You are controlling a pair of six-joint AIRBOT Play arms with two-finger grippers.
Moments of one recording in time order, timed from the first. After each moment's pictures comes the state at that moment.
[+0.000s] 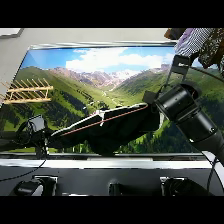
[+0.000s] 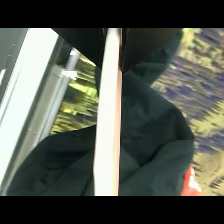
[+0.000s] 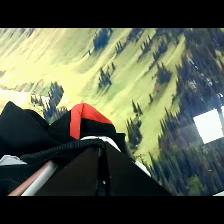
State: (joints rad) left arm -0.10 -0.59 0.78 1.07 -1.34 -0.41; right arm 0.64 -1.10 1.33 -2.12 1.44 2.55
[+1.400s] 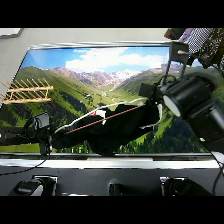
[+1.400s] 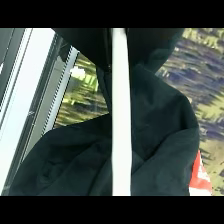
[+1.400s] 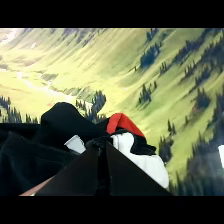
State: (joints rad) left arm -0.10 -0.67 0.78 1.01 -1.33 -0.34; right arm 0.64 -1.10 1.47 -2.03 1.39 2.36
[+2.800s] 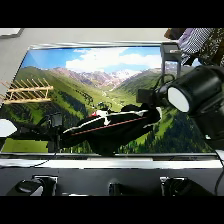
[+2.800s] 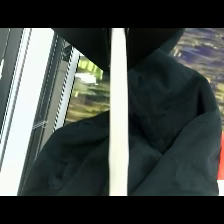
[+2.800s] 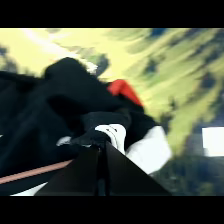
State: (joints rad) left arm -0.19 -0.80 0.78 1.02 -1.27 -0.31; right arm 0.64 -1.11 1.54 -1.88 1.50 2.20
